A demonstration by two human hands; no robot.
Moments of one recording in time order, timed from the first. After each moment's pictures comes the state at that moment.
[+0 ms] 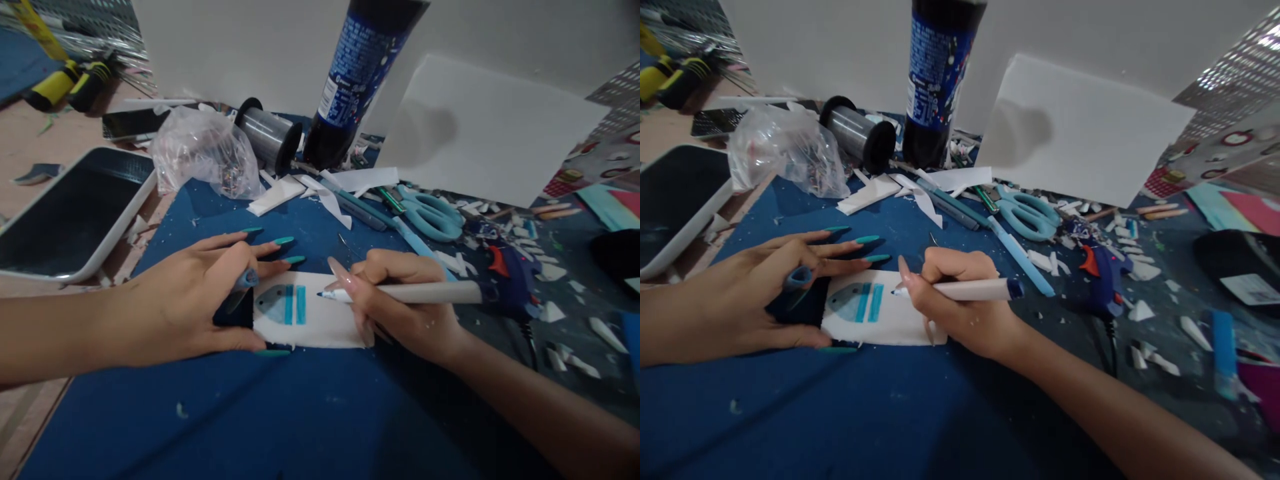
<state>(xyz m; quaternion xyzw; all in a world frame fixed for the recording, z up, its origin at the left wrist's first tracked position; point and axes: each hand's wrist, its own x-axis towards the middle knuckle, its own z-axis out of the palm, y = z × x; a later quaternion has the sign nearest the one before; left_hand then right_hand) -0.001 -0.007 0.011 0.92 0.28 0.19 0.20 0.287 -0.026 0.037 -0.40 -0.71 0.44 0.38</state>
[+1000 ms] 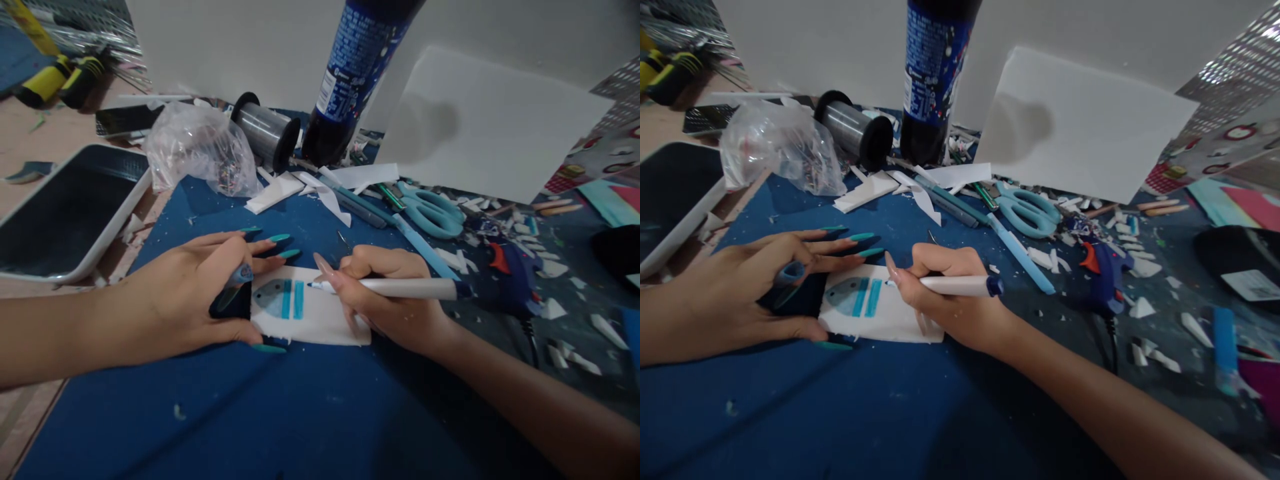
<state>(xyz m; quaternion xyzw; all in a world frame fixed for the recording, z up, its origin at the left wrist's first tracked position) -0.005 -0.007 0.002 0.90 0.33 0.21 0.20 0.282 -0.020 0.035 -0.39 -0.75 0.40 0.35</state>
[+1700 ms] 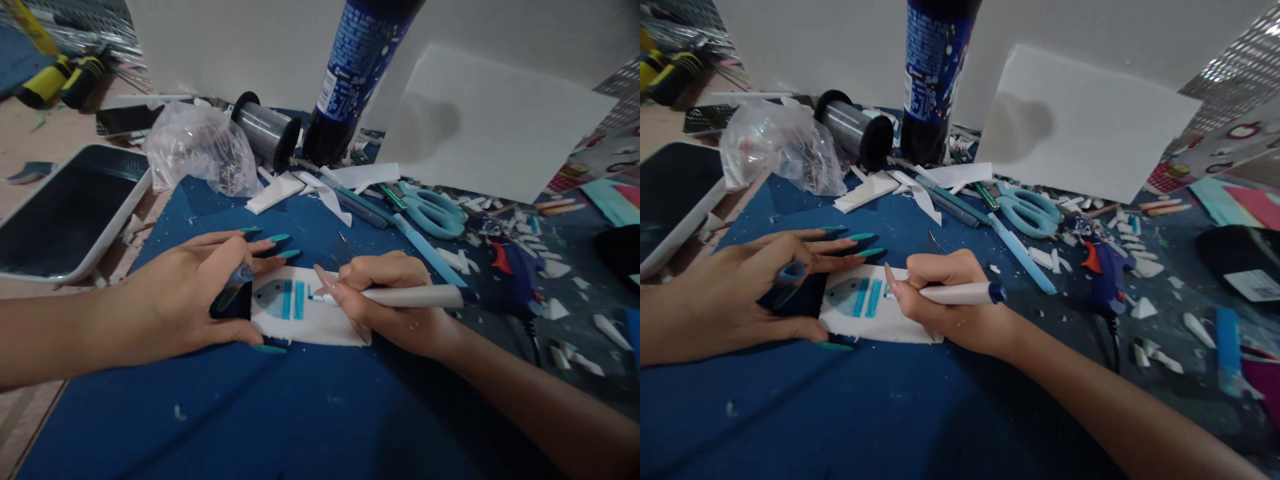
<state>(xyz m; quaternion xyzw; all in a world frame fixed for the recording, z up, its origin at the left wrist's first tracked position) -0.003 -0.006 0.005 0.89 0.33 0.20 0.22 0.283 -0.018 0.033 -0.33 -0.76 0.43 0.35</state>
